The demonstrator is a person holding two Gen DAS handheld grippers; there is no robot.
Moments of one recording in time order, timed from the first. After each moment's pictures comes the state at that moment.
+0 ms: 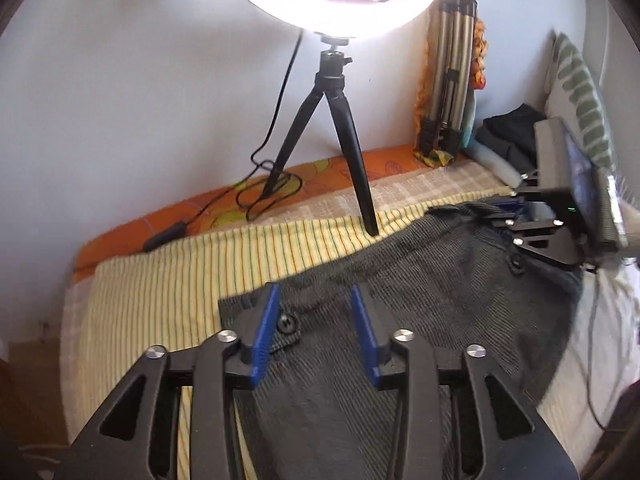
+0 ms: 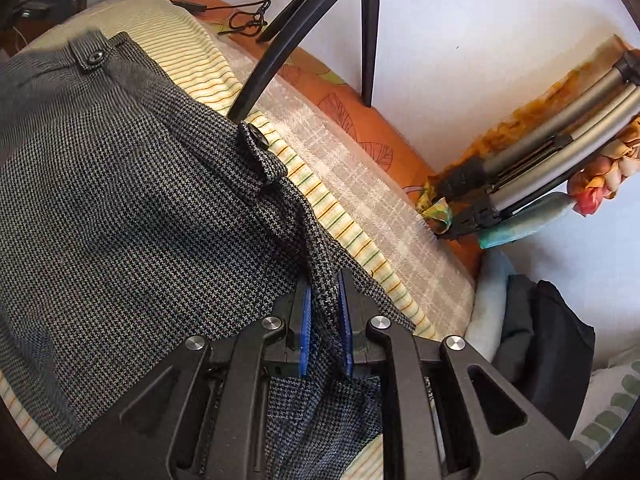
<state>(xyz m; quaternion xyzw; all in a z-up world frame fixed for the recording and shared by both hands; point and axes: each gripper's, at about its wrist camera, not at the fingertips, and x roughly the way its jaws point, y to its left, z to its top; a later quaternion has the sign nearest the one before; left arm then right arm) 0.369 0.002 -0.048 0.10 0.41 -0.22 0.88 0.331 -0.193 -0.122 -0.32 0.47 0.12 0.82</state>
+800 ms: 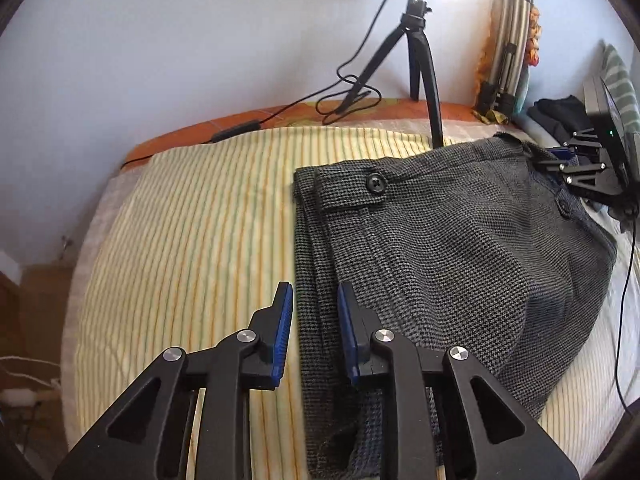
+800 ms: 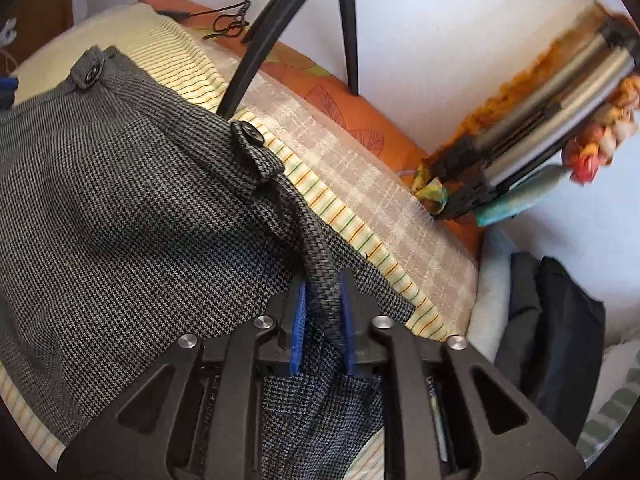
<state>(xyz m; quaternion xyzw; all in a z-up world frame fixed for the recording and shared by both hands) 0.320 0.067 -0.099 0.06 0.45 -0.12 0.89 0.328 -0.198 -0.115 -0.29 0.47 0.11 0.82</state>
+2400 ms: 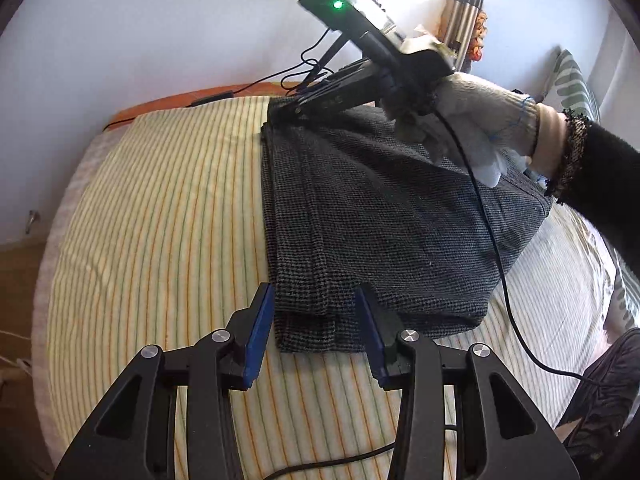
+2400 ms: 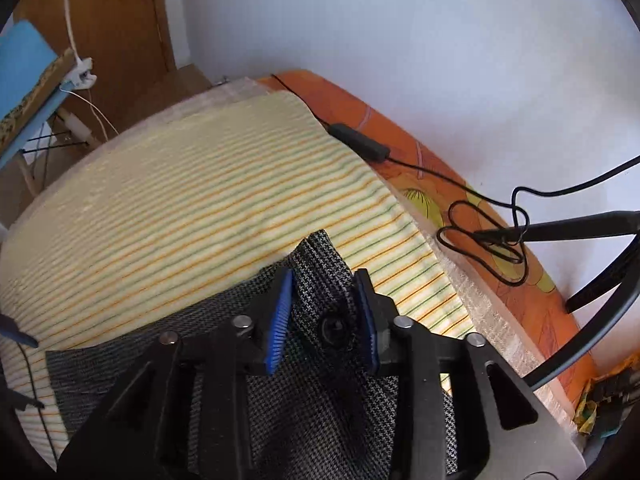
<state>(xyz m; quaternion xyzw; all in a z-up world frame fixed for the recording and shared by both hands) 0.245 0.085 -0.103 0.02 0.46 -0.20 0.87 0.401 0.037 -0.117 -0.22 0.44 0.32 0.81</state>
